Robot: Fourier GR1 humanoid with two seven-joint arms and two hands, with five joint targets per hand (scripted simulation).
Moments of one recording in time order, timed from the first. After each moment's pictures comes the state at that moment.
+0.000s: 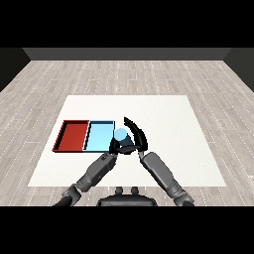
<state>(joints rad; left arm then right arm) -0.51 0.01 -0.59 -0.91 0.66 0.38 -0.64 -0.43 -0.01 0.48 -1.43 -0.20 -0.41 -0.15</state>
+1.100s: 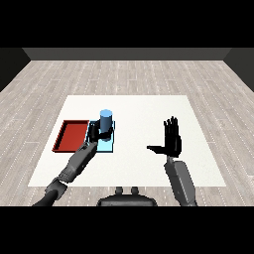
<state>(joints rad) -0.60 0.24 -0.42 -0.85 0.51 0.46 -0.46 -0.13 -0.10 0.14 -1.66 -0.42 -0.23 -0.28</state>
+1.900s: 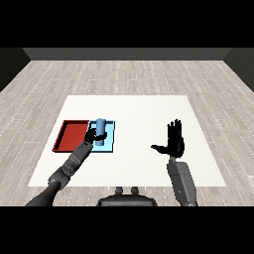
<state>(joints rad) -0.76 0.23 -0.51 -0.29 0.32 0.53 -0.05 -0.11 -0.09 0.07 -1.59 -0.48 -0.17 -0.31</state>
